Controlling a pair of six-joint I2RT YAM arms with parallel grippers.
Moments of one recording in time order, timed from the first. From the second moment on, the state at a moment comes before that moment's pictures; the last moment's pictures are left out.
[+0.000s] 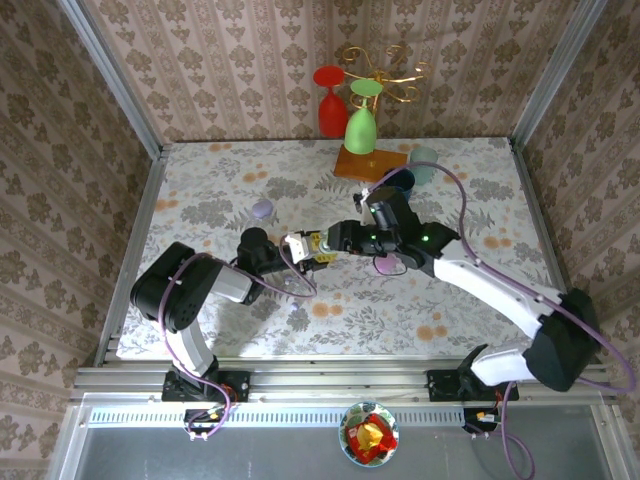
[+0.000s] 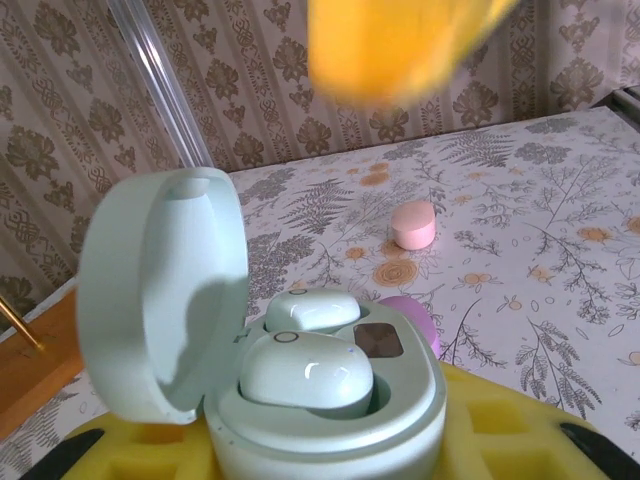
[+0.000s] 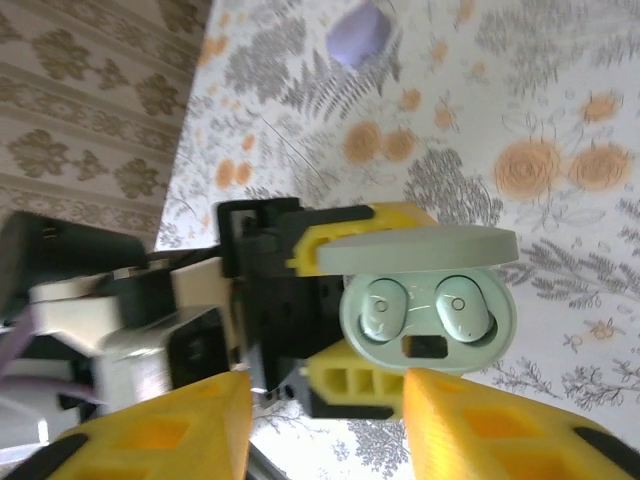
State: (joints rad) left arm -0.56 1.75 0.51 1.18 0.83 0.34; right arm 0.66 1.33 1.10 -0.39 -0.23 0.73
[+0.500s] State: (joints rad) left arm -0.60 1.73 0.51 1.18 0.79 0.41; right arm 0.61 1.44 1.20 -0.42 -0.23 0.70
